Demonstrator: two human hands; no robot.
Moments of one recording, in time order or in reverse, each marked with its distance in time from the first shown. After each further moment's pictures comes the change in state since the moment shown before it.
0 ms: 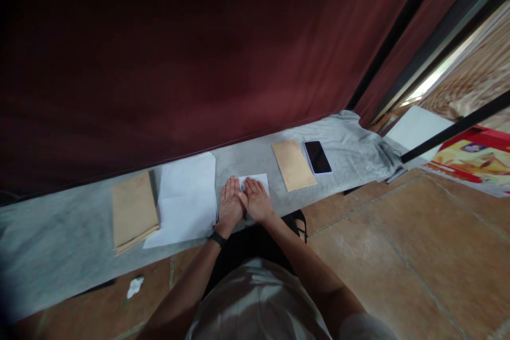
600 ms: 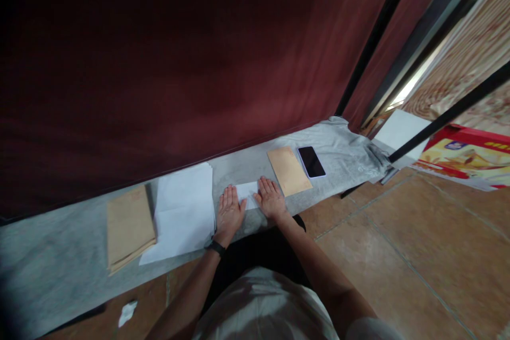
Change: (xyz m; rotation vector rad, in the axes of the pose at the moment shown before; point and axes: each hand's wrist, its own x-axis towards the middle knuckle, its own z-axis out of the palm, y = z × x) left_hand 0.000 0.004 -0.005 -0.005 0.076 -0.003; right_hand -0.009 0.056 -0.005 -0.152 0.101 0.103
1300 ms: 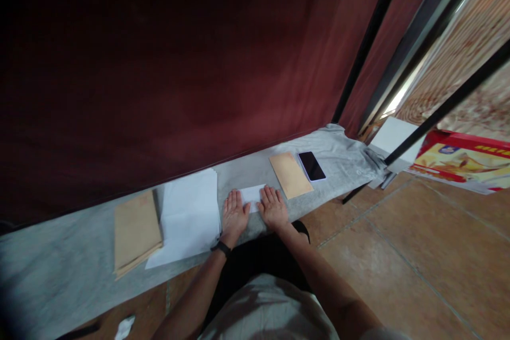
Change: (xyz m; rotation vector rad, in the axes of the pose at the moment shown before) left_hand 0.000 -0.005 0.011 -0.015 0.038 0.018; right_hand -0.022 -0.014 0.004 -0.050 0.065 0.018
